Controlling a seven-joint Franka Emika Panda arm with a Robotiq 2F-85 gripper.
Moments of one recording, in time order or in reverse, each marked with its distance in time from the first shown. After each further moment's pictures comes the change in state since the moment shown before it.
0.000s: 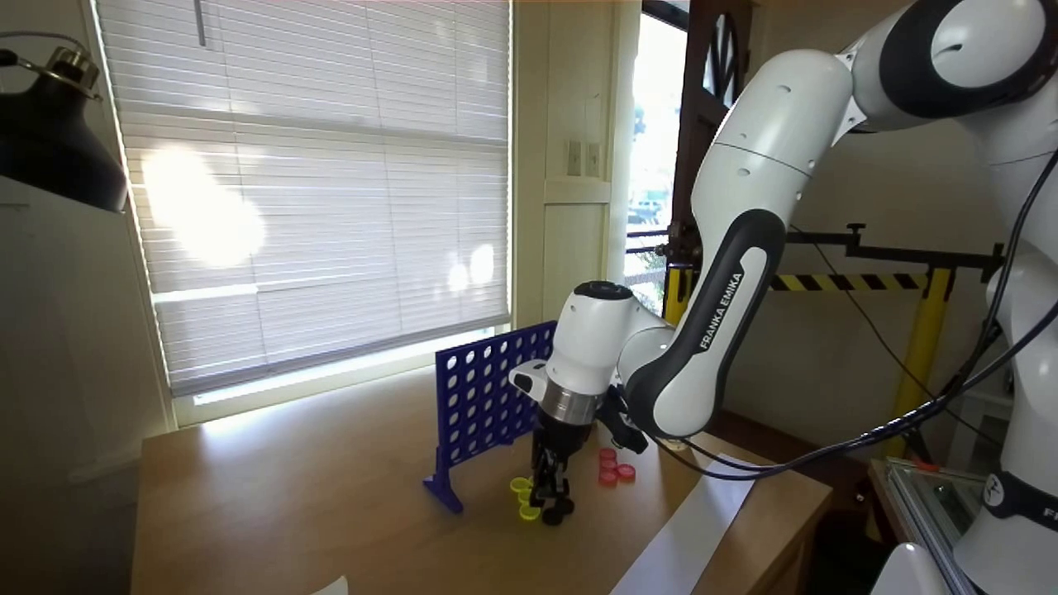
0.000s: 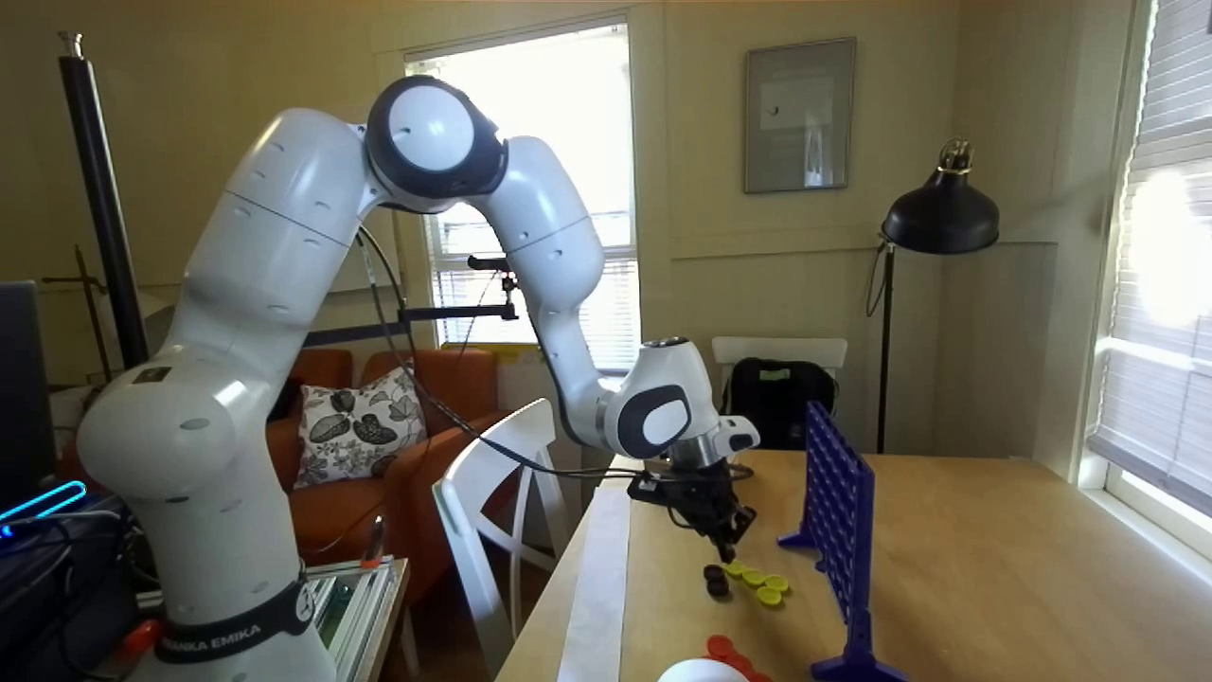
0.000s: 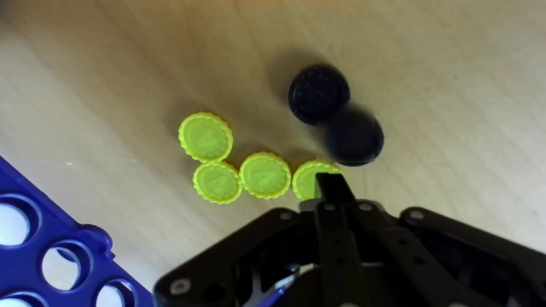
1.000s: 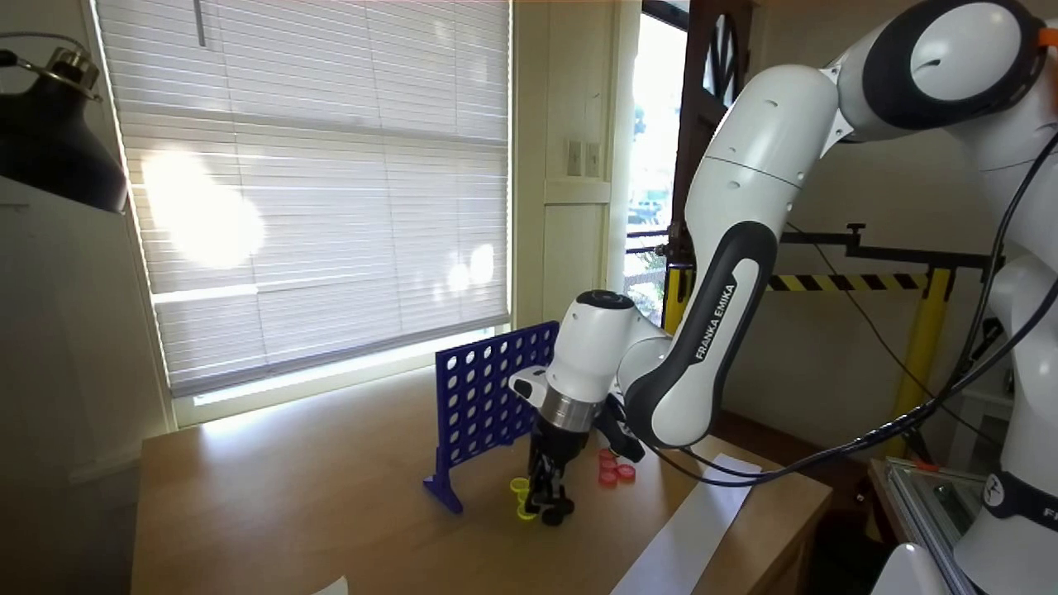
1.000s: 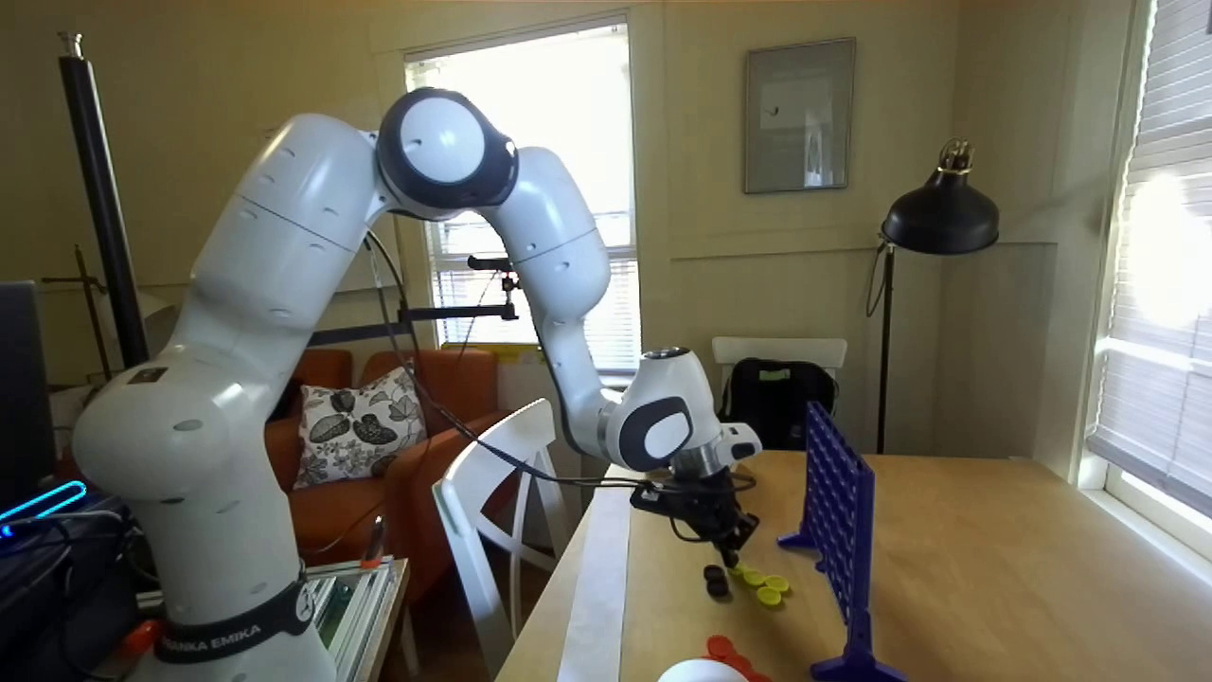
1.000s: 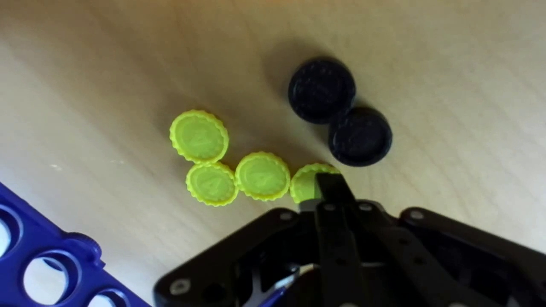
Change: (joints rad) arm -0.030 0.038 0.023 0.012 0.000 0.057 0.000
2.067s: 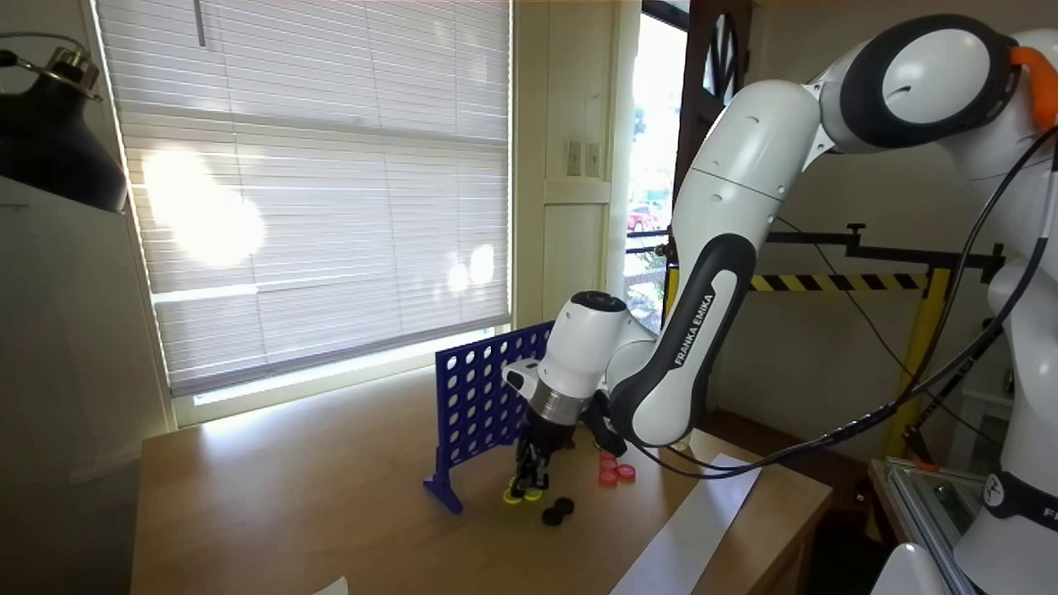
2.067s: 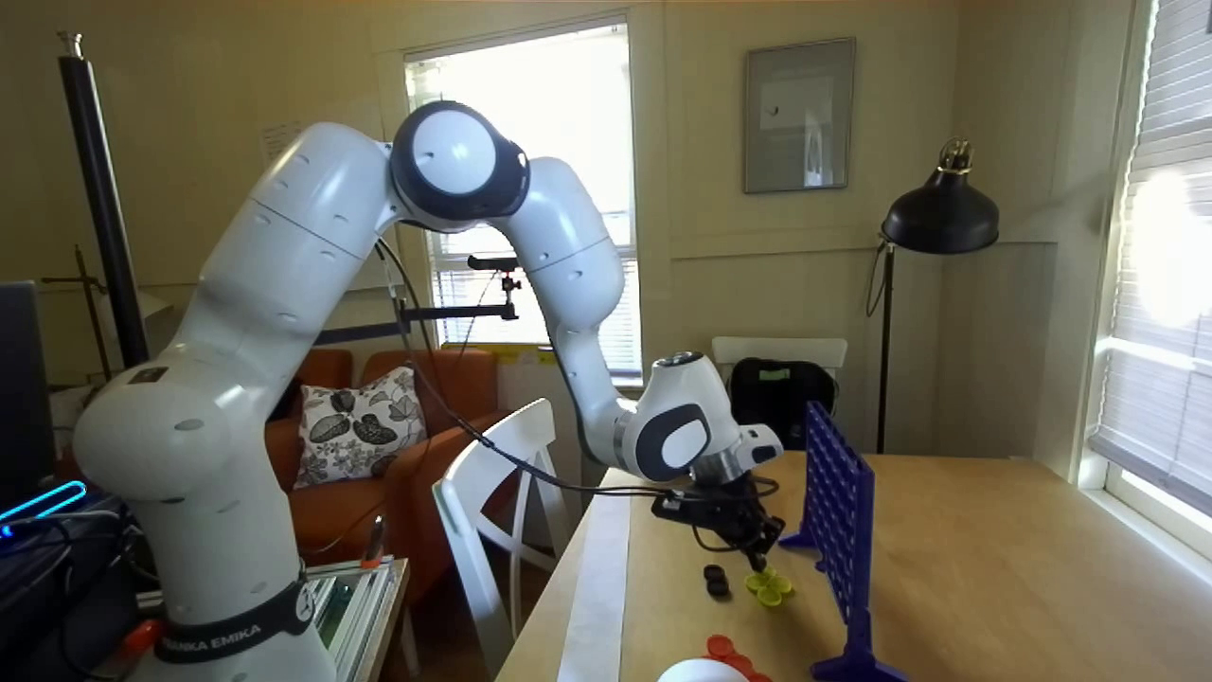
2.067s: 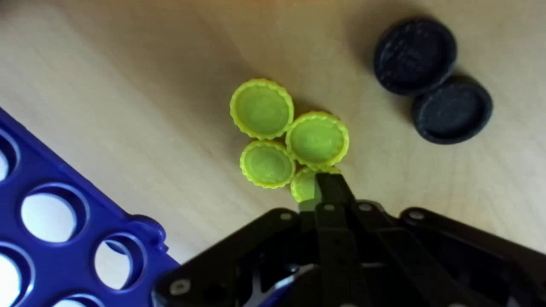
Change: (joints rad) arm 0.006 0.054 -0.048 0.066 0.000 0.054 0.000
